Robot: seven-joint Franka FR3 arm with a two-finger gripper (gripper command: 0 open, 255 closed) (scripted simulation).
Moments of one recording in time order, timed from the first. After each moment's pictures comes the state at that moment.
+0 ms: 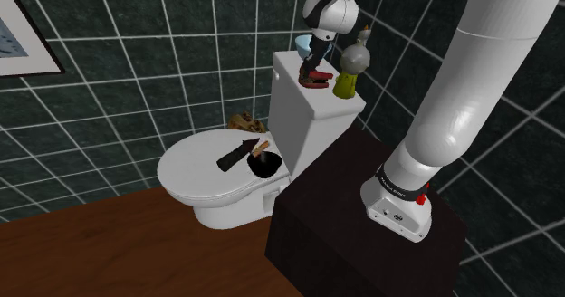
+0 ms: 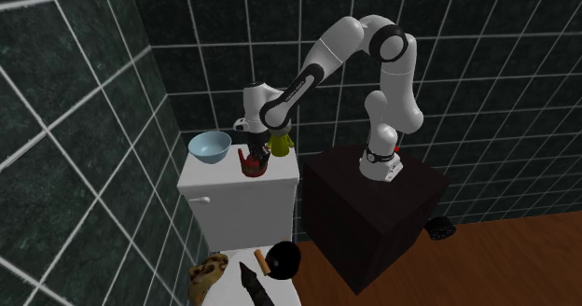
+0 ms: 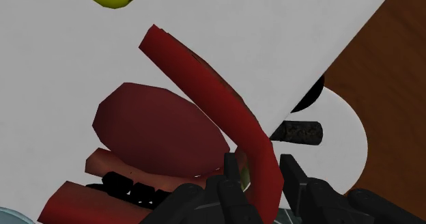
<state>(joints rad) -0.09 0.21 -0.37 -2.21 0.32 2.42 -0.80</state>
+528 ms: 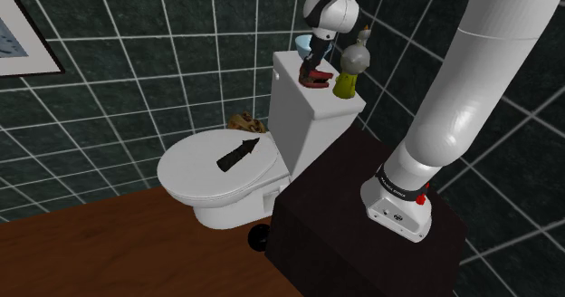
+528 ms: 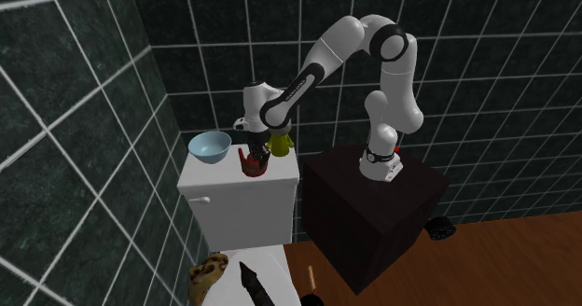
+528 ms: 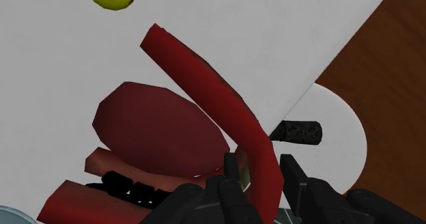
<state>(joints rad) -0.09 0.20 -0.37 -2.21 0.32 2.41 -0.80</state>
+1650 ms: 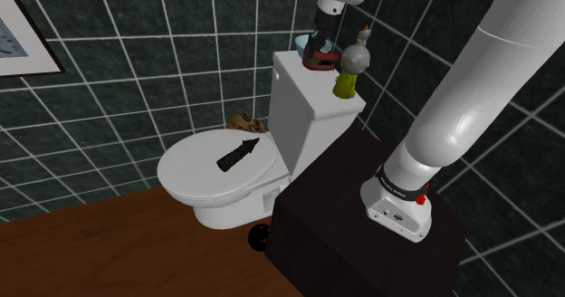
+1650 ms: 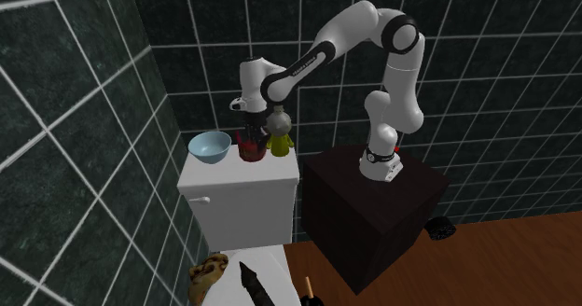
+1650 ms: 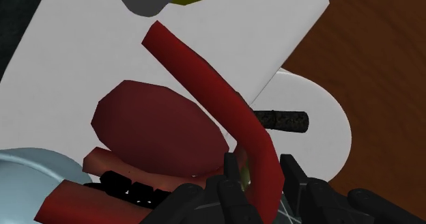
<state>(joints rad) -0.07 0.06 -0.40 -2.14 0.20 2.22 -0.70</state>
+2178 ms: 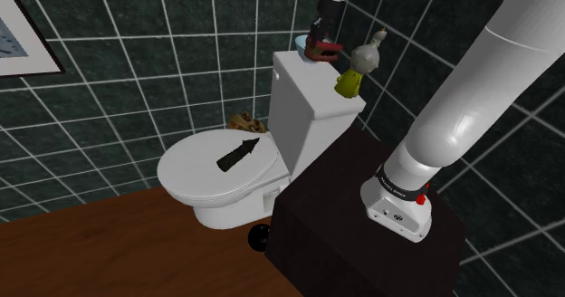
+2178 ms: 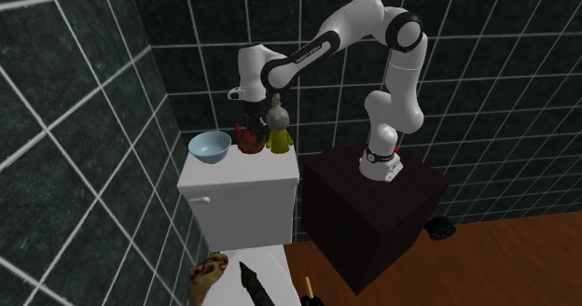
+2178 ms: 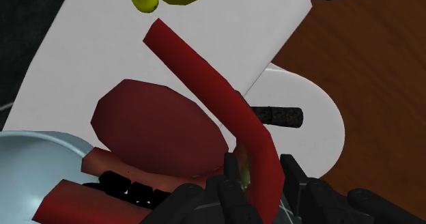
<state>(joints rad) -0.07 0.01 -0.40 -2.09 0.17 2.12 -0.66</state>
